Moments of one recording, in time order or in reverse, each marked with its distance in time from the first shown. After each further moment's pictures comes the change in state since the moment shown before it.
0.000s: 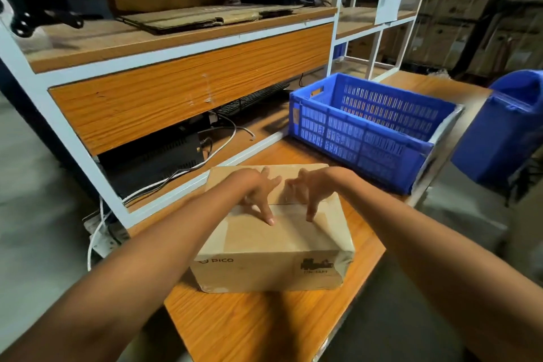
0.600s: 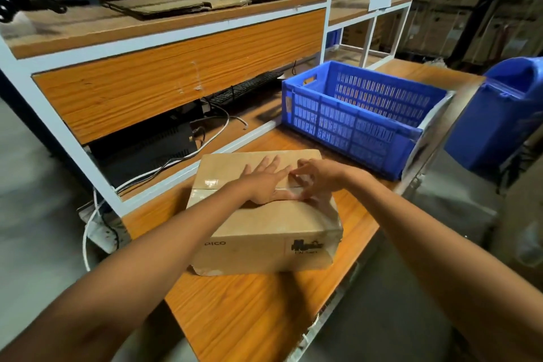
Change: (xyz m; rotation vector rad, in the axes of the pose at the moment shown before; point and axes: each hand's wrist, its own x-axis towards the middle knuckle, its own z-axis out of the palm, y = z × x) left_hand 0.001 0.033 0.030 -0.237 0.281 0.154; right_hand -0.007 0.030 0.040 0.408 0.255 0.018
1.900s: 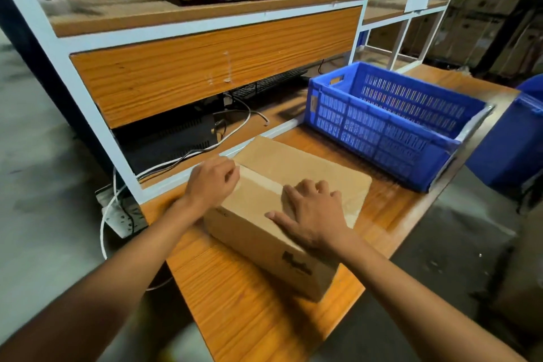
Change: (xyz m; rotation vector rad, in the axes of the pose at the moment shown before) left_hand -0.078 -0.116 0.033 -0.056 0.879 -0.169; right_hand -0.013 -0.084 0.082 -0.198 0.363 0.056
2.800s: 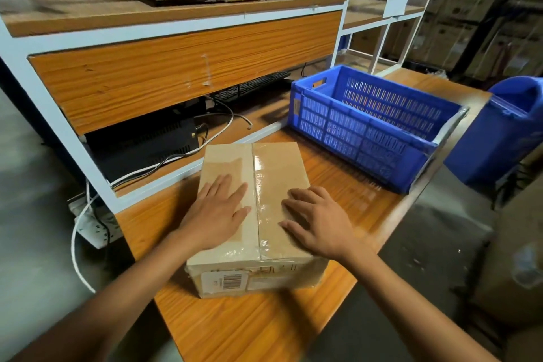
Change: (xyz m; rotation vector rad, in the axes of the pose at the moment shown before) left_hand -0.027 0.059 -0.006 0.103 -0.553 -0.020; right_hand -0.011 0.056 0.013 0.214 0.207 -0.207
